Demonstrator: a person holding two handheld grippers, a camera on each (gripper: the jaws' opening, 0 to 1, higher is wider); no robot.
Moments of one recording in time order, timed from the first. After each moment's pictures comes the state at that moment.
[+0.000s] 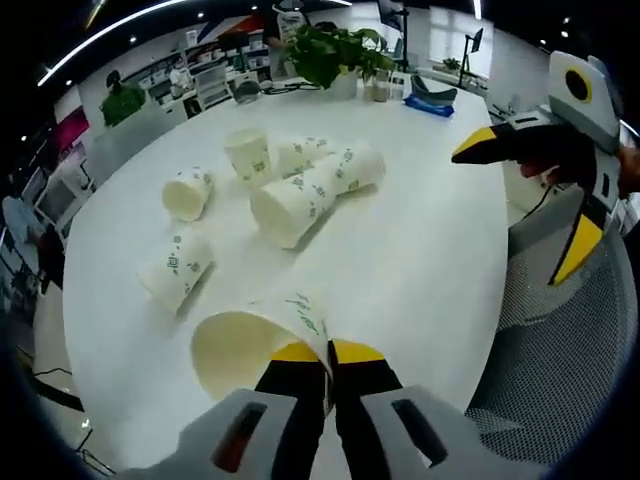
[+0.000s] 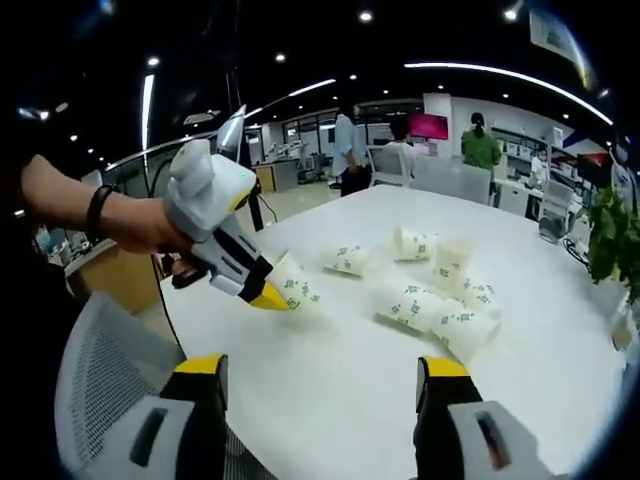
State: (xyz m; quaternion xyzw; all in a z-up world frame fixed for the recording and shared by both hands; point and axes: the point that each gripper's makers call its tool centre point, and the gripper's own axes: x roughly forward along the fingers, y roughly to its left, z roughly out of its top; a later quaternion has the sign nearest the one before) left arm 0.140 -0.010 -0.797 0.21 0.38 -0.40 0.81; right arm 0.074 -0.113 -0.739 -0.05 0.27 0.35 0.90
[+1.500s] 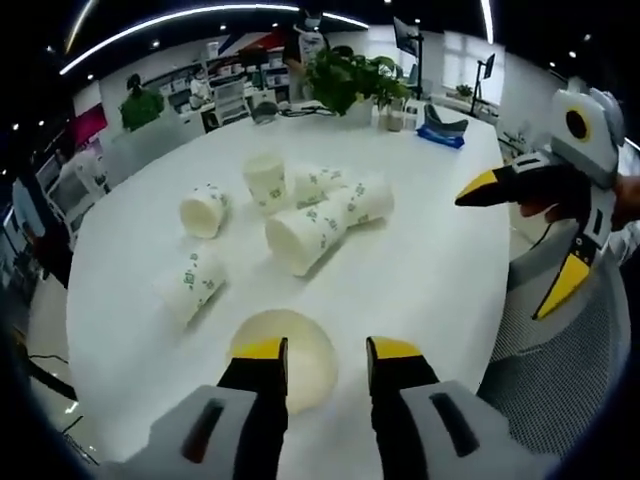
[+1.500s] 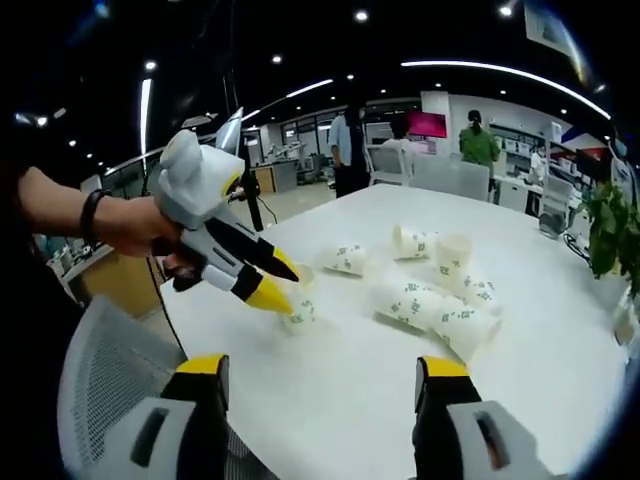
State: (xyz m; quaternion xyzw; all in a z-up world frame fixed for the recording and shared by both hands) left arm 0.146 -0.015 -0.774 0.16 0.33 -0.39 0.84; right arm 0.072 -0.112 -0.737 -0.04 0.27 0.35 0.90
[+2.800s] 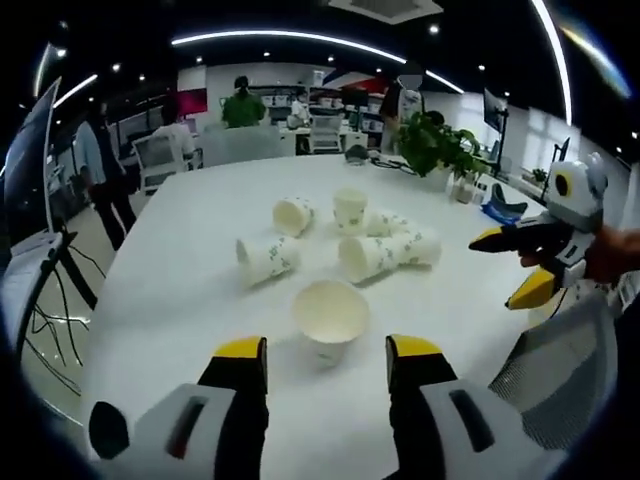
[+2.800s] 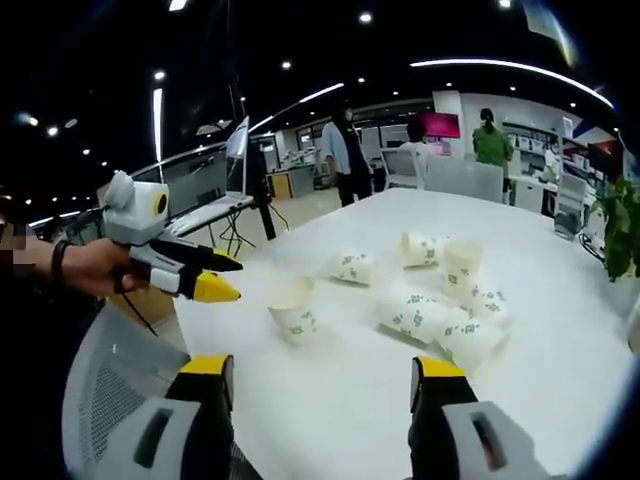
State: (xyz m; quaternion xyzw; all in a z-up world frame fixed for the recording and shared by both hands) left arm 0.118 0.049 -0.743 0.02 0.28 -0.24 0.93; right arm 0.094 -0.120 -0.735 -0.02 0.26 0.39 0.88
